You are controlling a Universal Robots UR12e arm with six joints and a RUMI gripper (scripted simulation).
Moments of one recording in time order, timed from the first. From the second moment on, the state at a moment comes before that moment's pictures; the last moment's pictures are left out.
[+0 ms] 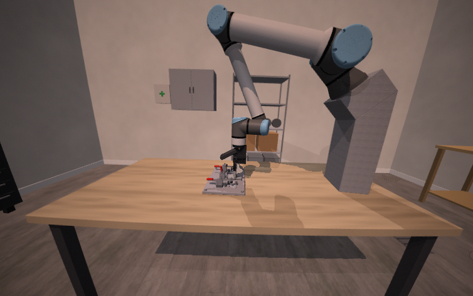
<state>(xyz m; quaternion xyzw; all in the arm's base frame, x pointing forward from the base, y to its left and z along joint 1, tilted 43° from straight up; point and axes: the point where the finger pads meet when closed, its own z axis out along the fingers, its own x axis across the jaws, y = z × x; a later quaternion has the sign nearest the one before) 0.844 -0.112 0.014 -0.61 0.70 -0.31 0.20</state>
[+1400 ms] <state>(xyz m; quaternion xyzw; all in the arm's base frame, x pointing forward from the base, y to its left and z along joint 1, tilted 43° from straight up) 0.844 -0.112 0.014 -0.61 0.70 -0.31 0.20</state>
